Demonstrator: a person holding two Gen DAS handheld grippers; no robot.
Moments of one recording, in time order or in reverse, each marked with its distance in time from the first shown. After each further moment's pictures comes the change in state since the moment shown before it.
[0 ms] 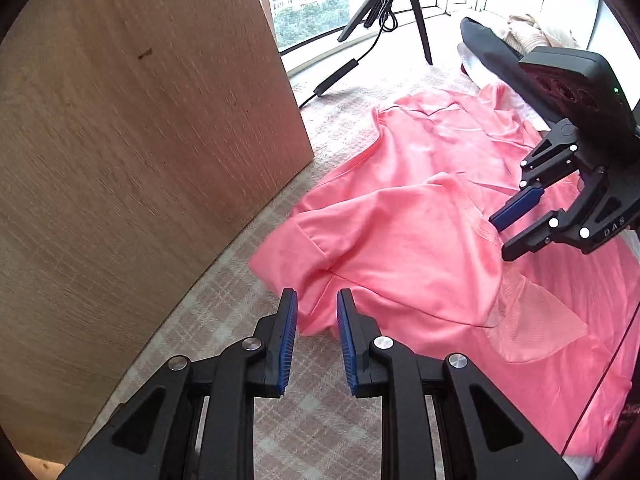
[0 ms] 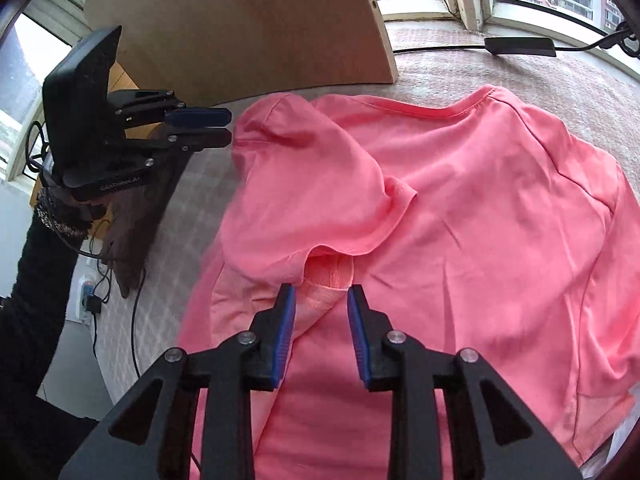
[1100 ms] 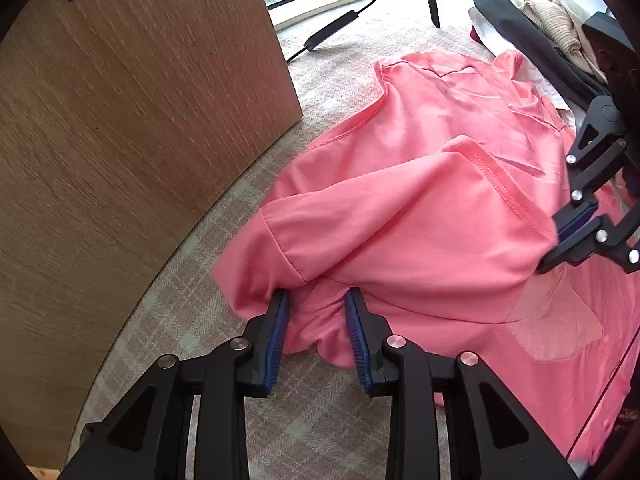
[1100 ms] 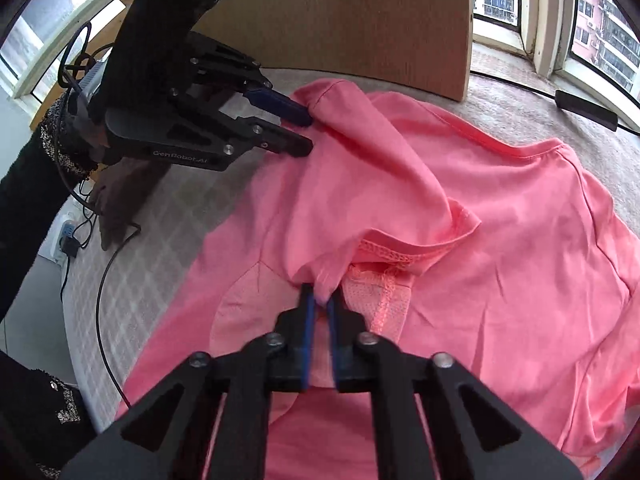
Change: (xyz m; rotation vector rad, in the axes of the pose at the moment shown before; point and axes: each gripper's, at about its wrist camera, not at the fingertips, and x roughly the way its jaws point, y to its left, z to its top) left arm 0.045 -0.005 0.028 0.003 0.113 -0.048; right arm 0.007 0.030 0.003 -0.219 0.014 0.007
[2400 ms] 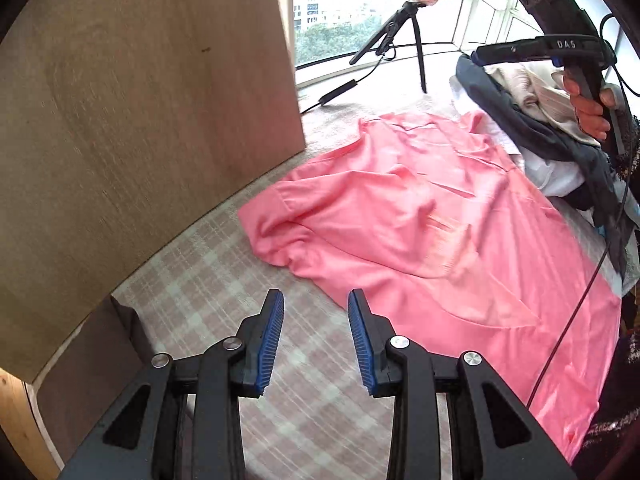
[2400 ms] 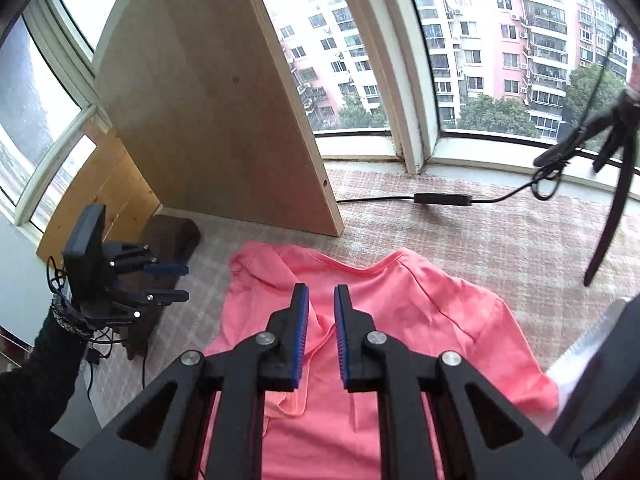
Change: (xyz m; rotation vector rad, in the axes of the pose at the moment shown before) left arm -0.096 -0.039 -0.076 -0.151 -0.212 -0.005; right arm -0.170 -0.052 0.010 0.258 -0.343 -0.113
